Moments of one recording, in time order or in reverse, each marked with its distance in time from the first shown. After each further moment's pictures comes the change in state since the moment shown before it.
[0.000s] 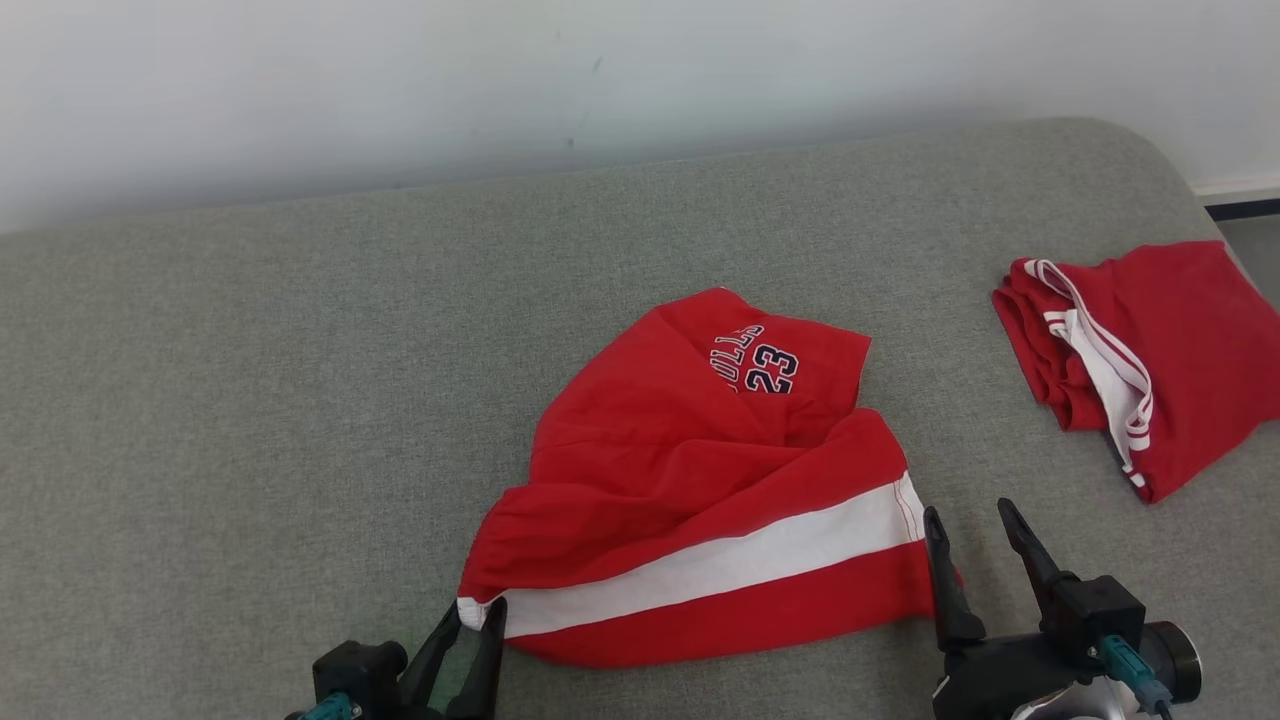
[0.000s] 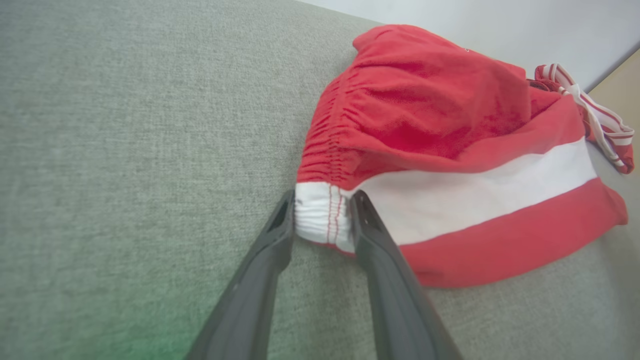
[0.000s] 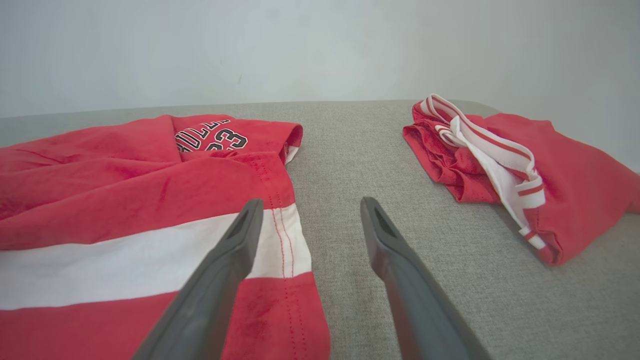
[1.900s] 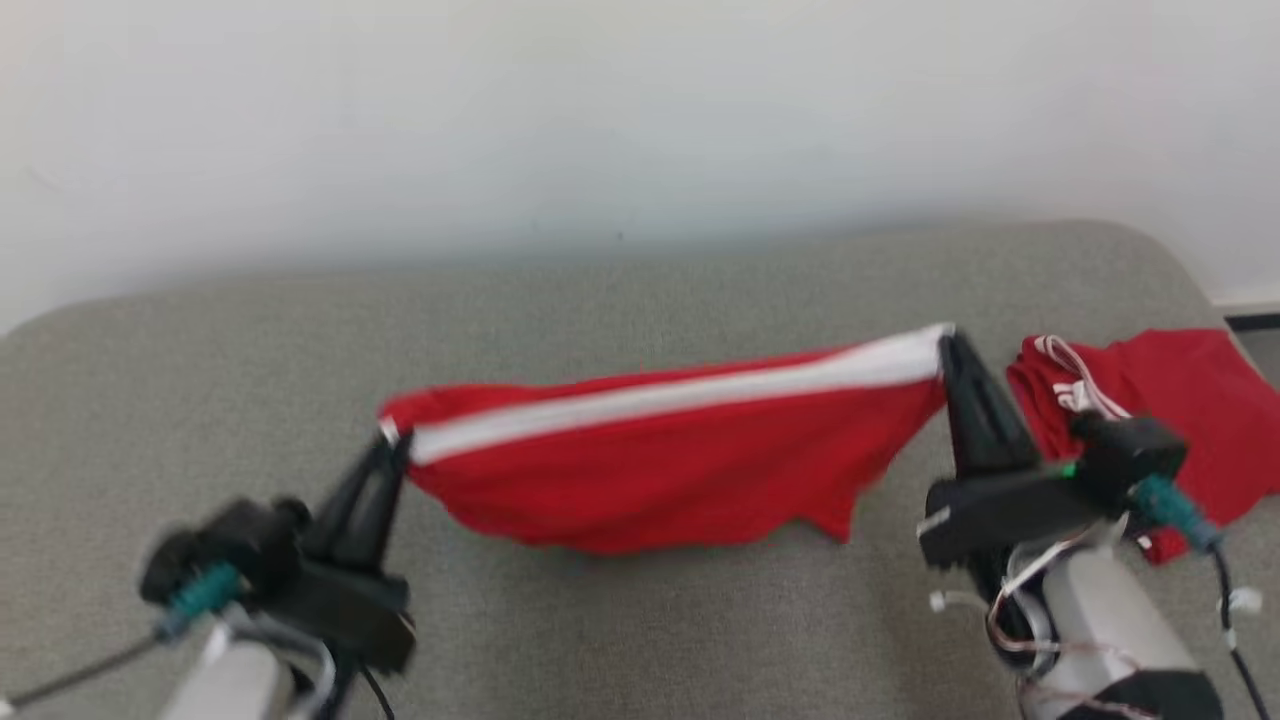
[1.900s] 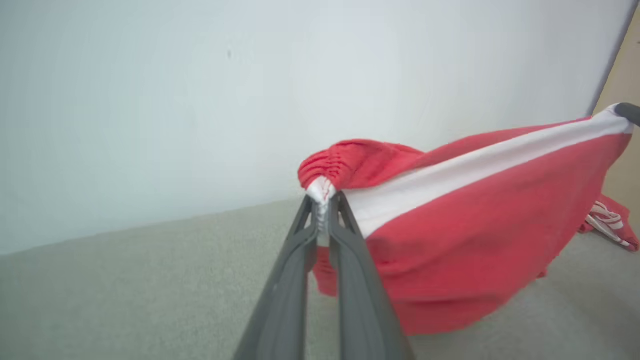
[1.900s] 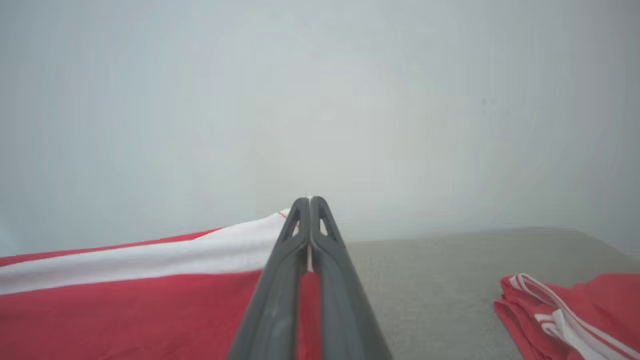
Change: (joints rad) left arm -0.130 0.180 -0.007 -0.216 0.037 -0.001 0.000; right arm -0.250 -0.103 0.172 0.038 0.320 0.000 0.002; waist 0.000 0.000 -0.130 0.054
